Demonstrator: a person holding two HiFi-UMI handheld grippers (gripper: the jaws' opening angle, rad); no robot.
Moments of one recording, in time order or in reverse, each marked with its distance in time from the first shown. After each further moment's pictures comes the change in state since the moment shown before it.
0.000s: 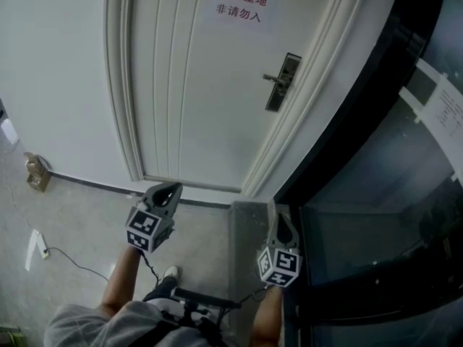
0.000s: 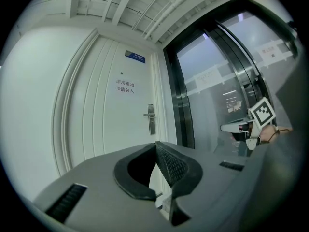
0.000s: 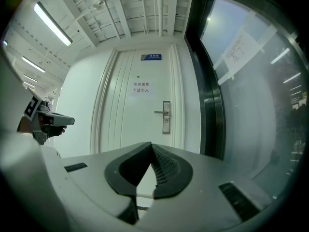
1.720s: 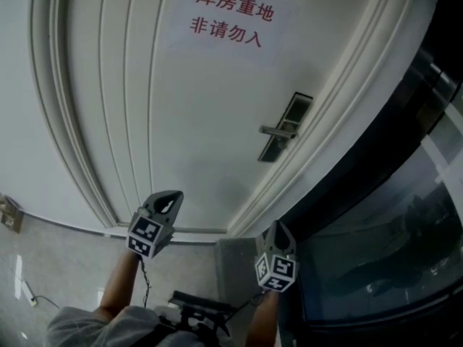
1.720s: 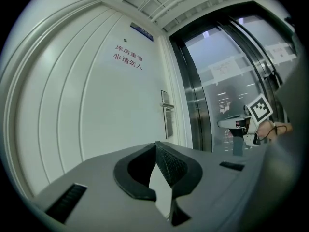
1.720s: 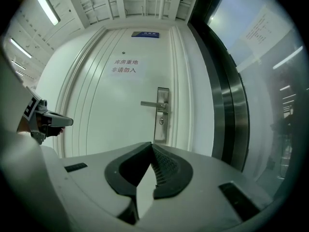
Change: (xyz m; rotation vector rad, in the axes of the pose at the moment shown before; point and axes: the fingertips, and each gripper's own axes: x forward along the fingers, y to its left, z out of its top) left arm 0.304 0.165 0.001 -0.005 0.015 -0.116; right arm 0.318 -0.042 0.038 -0.036 0.016 -0.106
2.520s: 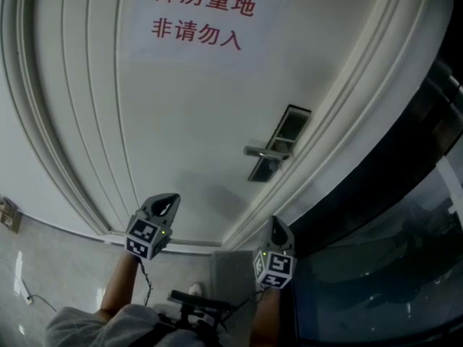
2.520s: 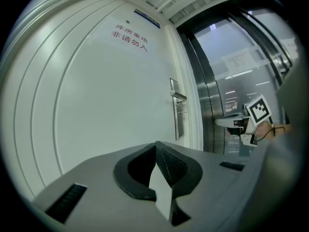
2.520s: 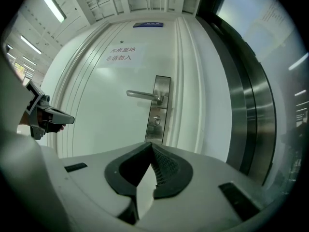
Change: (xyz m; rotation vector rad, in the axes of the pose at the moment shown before) left arm 0.110 0.014 -0.006 -0.038 0.043 0.061; right arm 0.121 -0.050 0.008 -0.083 0.002 0.089
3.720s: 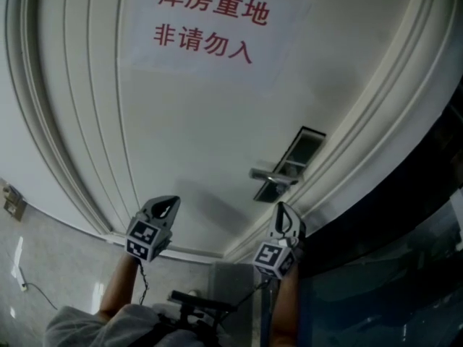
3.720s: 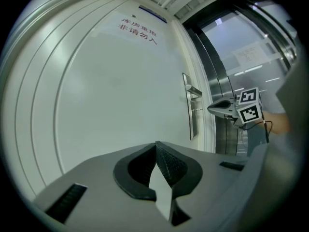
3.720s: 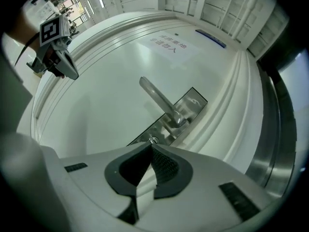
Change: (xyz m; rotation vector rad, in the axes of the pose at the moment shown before) left arm 0.031 0.033 0.000 -0.021 0.024 0.098; right arm 0.095 -0.001 0.058 -0.656 -0.082 -0.019
